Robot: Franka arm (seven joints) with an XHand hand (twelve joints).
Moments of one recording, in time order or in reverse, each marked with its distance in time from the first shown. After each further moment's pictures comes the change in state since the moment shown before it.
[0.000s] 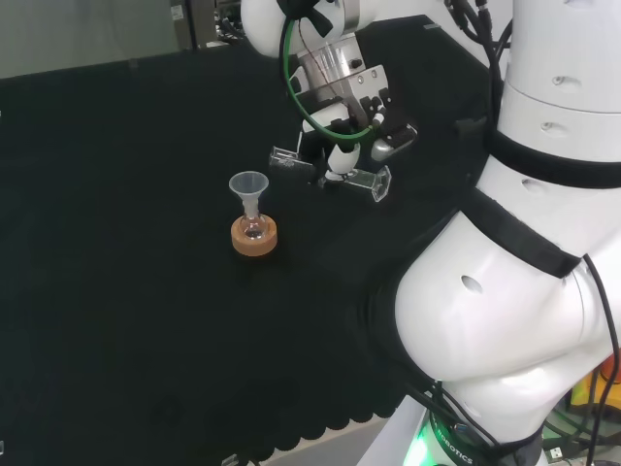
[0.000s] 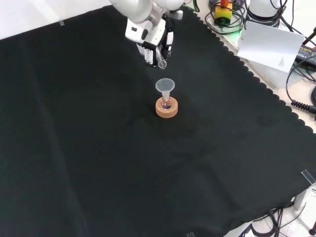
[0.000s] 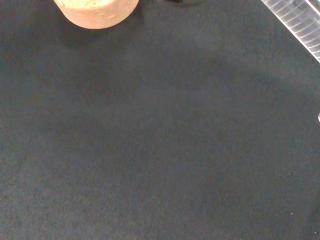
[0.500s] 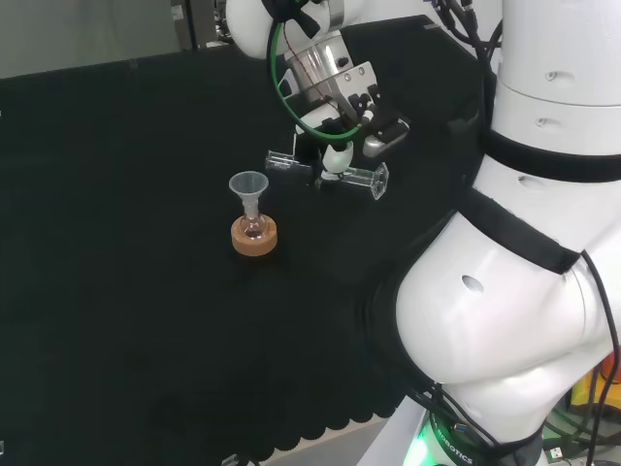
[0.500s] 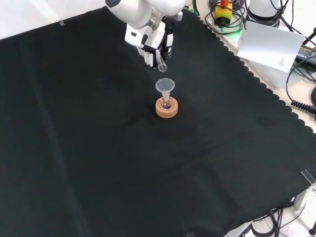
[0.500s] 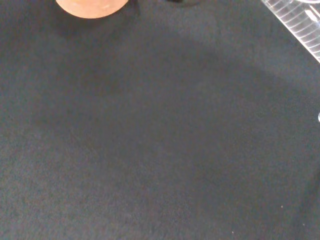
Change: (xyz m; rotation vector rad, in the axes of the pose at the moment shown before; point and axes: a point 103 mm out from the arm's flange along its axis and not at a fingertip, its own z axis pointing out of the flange) arm 0.006 0.005 -0.007 0.061 -0.040 0.022
